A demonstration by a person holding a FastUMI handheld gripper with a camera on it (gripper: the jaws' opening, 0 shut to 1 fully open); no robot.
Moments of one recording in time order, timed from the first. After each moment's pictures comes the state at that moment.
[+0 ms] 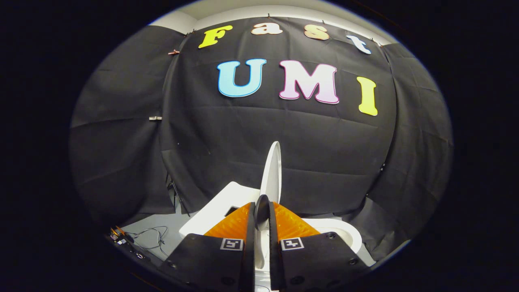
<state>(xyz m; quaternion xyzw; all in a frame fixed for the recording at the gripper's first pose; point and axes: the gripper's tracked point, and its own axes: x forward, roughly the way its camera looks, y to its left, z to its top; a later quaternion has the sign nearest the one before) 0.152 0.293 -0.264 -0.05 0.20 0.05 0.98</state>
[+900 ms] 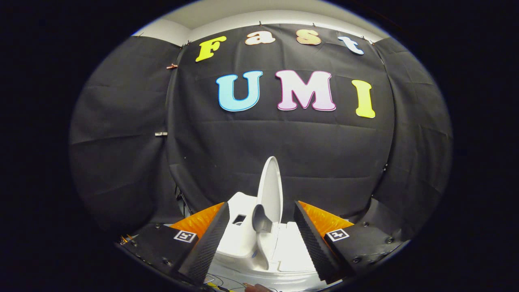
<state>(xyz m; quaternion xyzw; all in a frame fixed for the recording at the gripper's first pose) 0.130 0.274 -0.208 -0.01 0.16 0.06 0.98</state>
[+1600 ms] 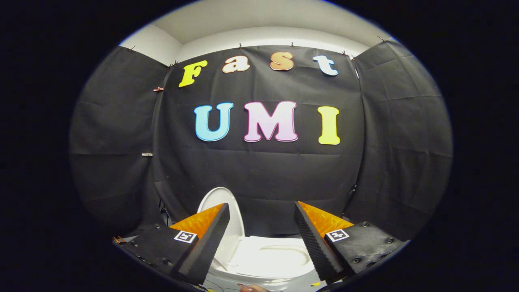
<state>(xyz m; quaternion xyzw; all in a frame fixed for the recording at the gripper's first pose) 0.077 0.105 -0.081 -0.02 0.09 0.02 1.00</state>
